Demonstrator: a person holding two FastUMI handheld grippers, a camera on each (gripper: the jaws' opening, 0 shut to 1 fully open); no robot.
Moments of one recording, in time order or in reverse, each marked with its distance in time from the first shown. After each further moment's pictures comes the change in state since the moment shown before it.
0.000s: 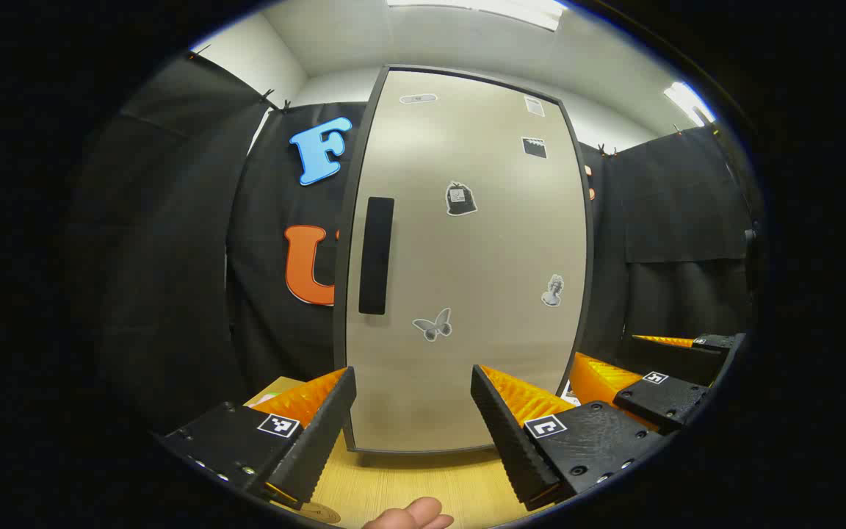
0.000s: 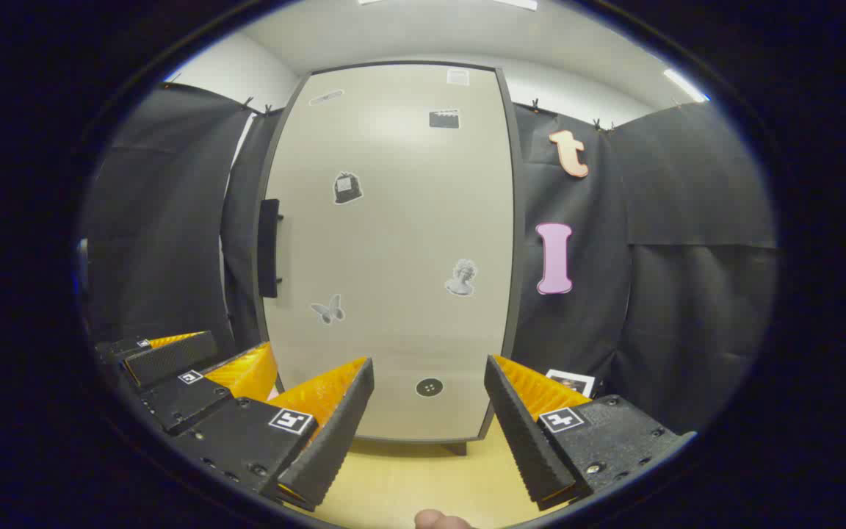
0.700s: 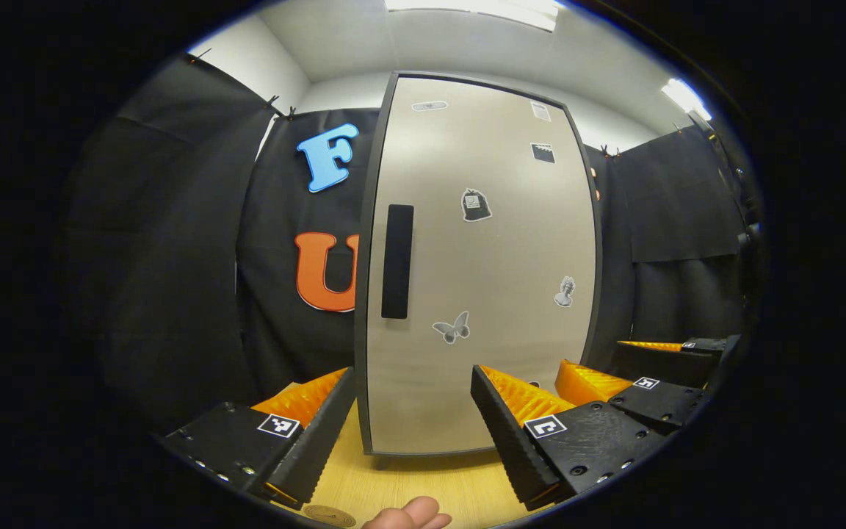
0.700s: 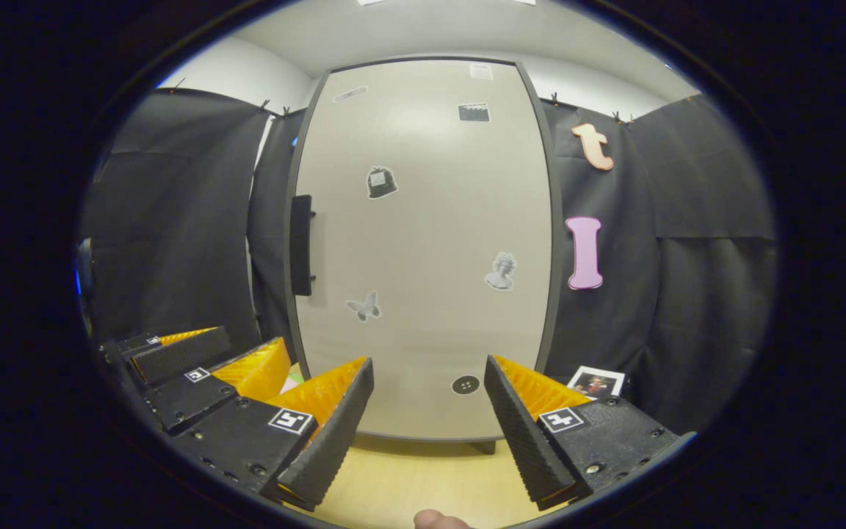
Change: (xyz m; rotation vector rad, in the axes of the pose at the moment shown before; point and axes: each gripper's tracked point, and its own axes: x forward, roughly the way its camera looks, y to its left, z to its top) left arm -0.008 0.020 -0.003 -0.008 -0.009 0.018; right arm 0.008 0.035 -0.009 0.024 0.029 0.122
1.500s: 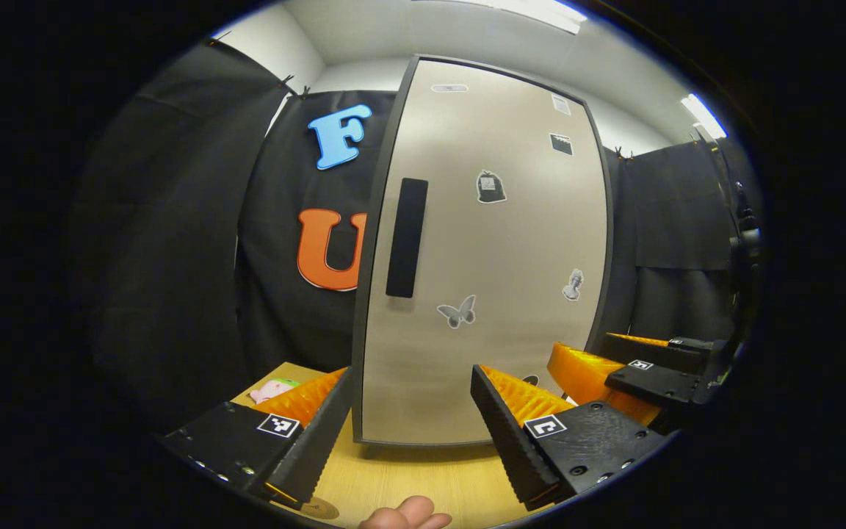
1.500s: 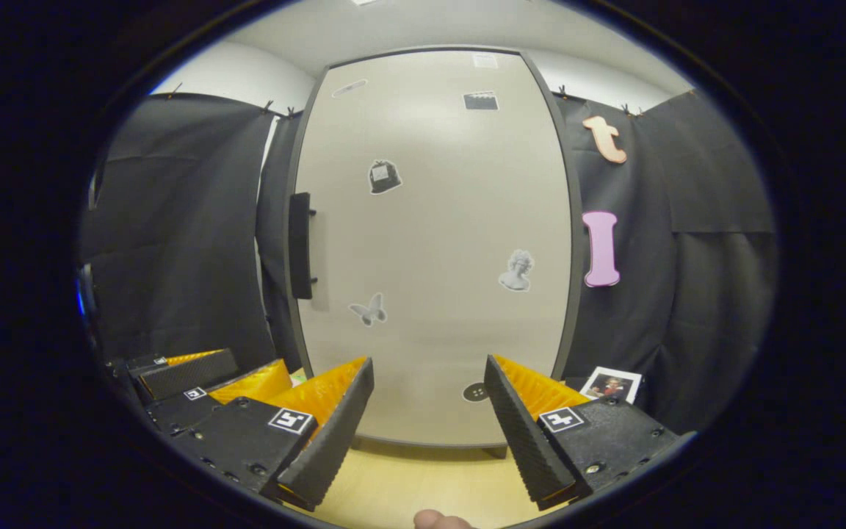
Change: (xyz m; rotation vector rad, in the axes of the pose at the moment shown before) left arm 0.005 0.010 -0.019 -0.101 0.065 0.017; right arm 0.028 -0.002 0.011 -0.003 -0.007 0.050
